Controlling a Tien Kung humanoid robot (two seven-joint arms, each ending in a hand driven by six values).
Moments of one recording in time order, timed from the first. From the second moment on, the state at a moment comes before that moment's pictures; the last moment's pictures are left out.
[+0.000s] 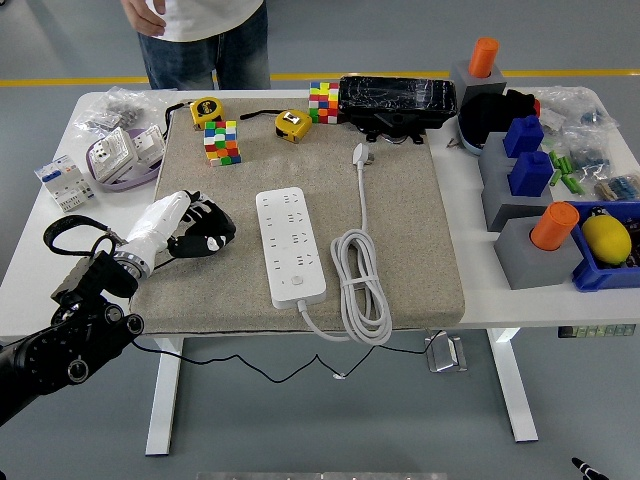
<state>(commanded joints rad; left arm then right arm) -0.53 0.27 -0.71 -0.86 1.59 0.39 -0.03 0.05 -0.21 0.92 0.35 -0.68 -0.10 0.02</state>
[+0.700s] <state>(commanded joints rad) -0.46 0.28 -0.87 -1.02 1.48 0.40 -0.10 0.05 -0.21 0.91 0.35 -0.67 -0.10 0.02</state>
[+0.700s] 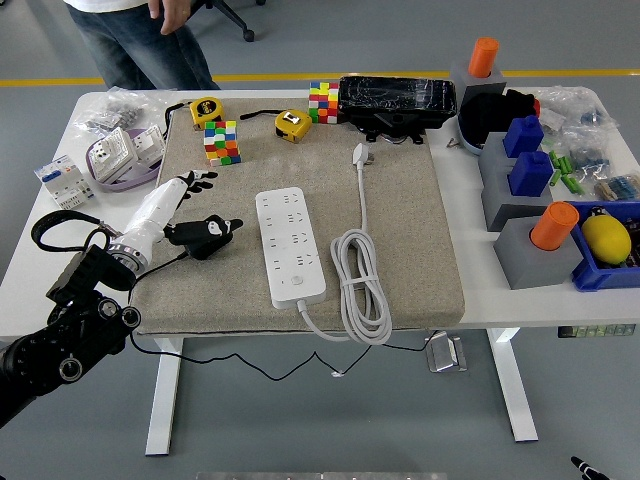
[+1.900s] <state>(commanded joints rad) -0.30 0.29 -1.11 -1.11 0.92 0.45 -0.22 0.06 -0.21 0.91 0.33 -0.67 -0.10 0.02</state>
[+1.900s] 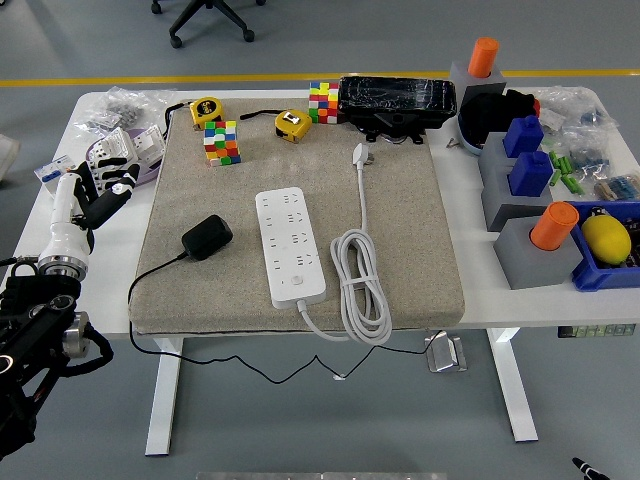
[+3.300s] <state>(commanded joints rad) -0.30 0.29 -1.14 -1.13 0.93 0.43 -0.20 0.08 -0.21 0.91 0.33 -0.67 -0.10 0.02</state>
